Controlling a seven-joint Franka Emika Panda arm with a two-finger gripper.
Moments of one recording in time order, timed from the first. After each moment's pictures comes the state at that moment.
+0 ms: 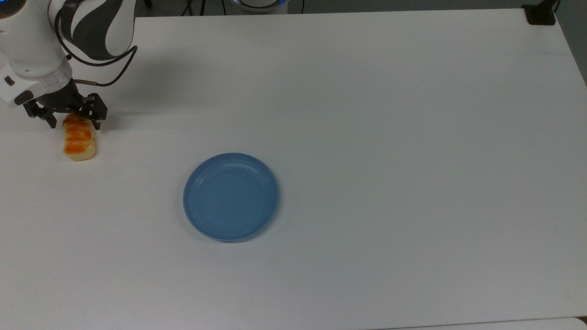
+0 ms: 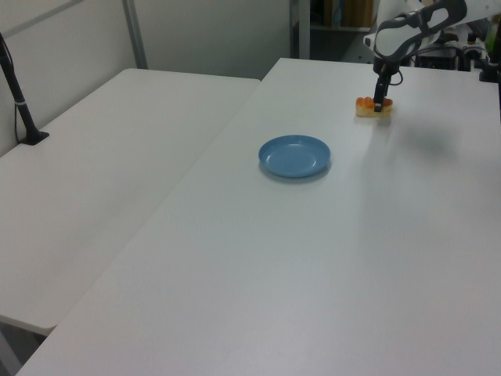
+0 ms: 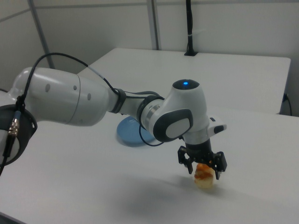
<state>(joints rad) -0.35 0.51 -0.20 -1.68 0.02 2.30 -0.59</state>
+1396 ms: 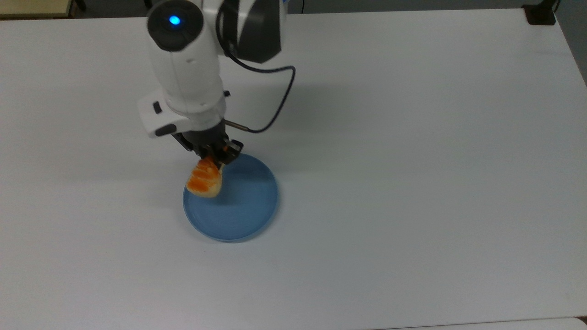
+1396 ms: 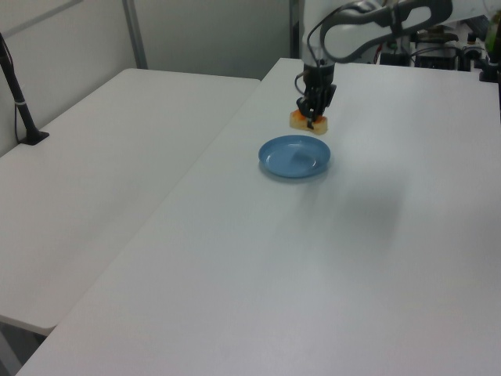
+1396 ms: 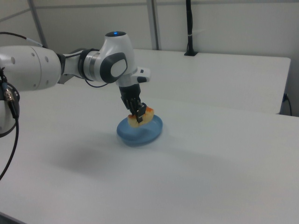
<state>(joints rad) 0.08 0.50 -0.15 -1.47 0.04 2.05 0.27</state>
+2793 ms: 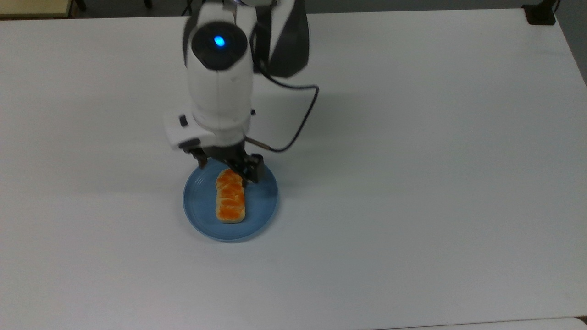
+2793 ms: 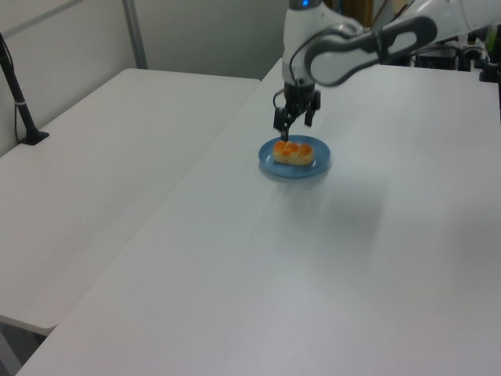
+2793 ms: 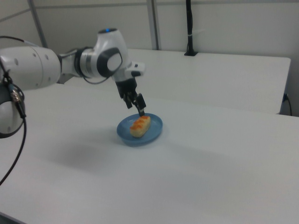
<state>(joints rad) 0.09 0.56 -0.11 -1.37 -0.06 2.03 0.42</state>
